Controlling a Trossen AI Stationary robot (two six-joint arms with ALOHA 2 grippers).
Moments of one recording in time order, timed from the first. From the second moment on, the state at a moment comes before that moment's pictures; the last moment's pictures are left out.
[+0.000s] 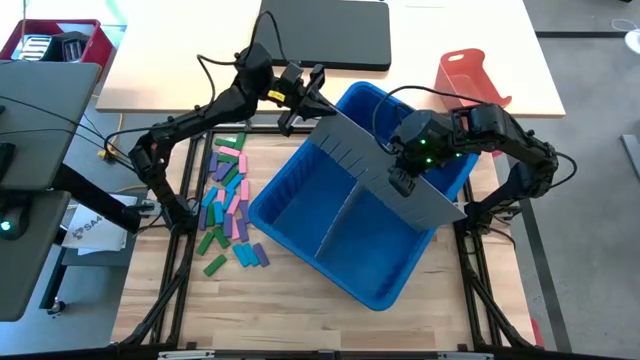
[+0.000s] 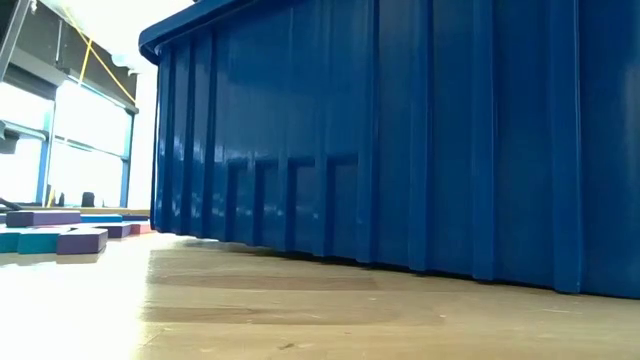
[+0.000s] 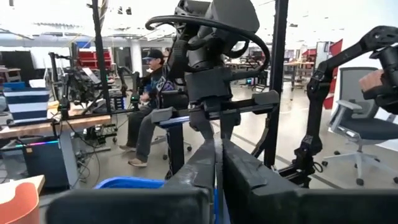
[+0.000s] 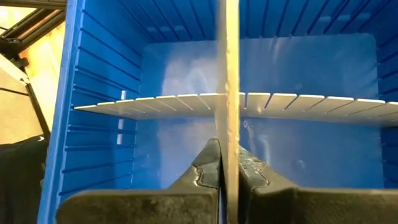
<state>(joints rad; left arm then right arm) 0.59 1.71 1.65 0.27 1.04 -0.12 -0.05 1.53 2.08 -1.57 0.08 0.50</state>
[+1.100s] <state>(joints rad) 0.68 1.71 1.53 0.27 1.13 -0.10 0.36 1.39 1.93 -1.57 0.17 1.13</state>
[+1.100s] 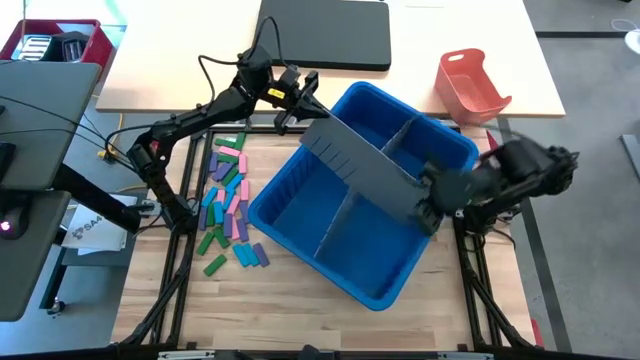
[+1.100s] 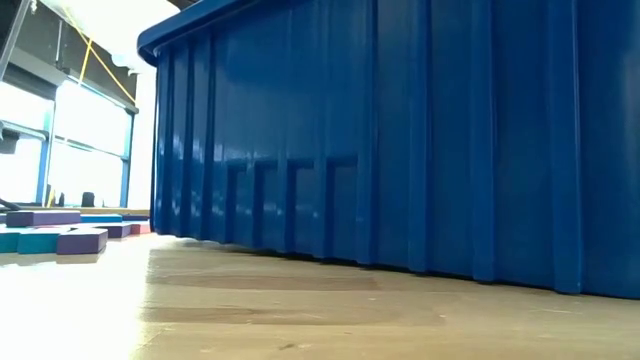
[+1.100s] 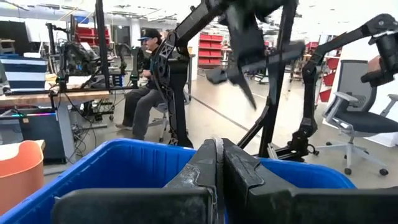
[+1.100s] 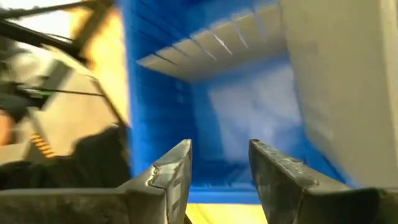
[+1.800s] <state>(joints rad) 0.67 1.71 1.53 0.29 1.11 -0.12 0.64 1.20 1.48 -1.57 0.04 1.58</state>
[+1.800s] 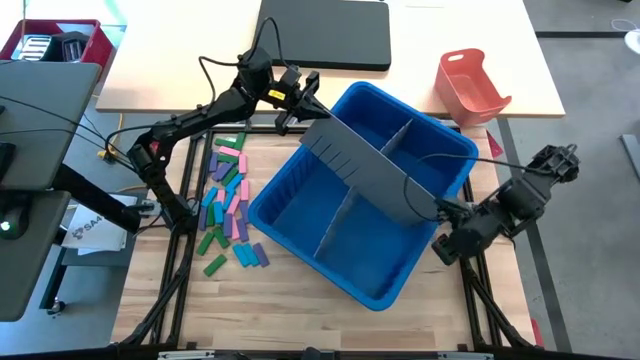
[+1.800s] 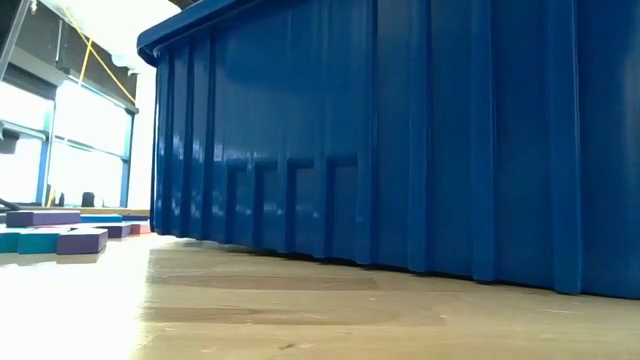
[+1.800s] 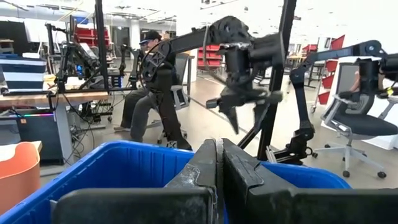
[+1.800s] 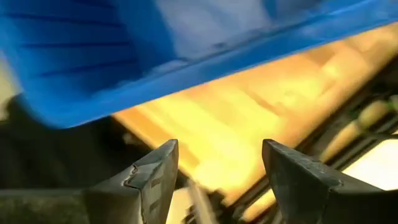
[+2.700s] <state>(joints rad) 0.67 1.71 1.53 0.29 1.11 -0.13 0.67 1.00 1.41 -1.57 0.56 1.32</state>
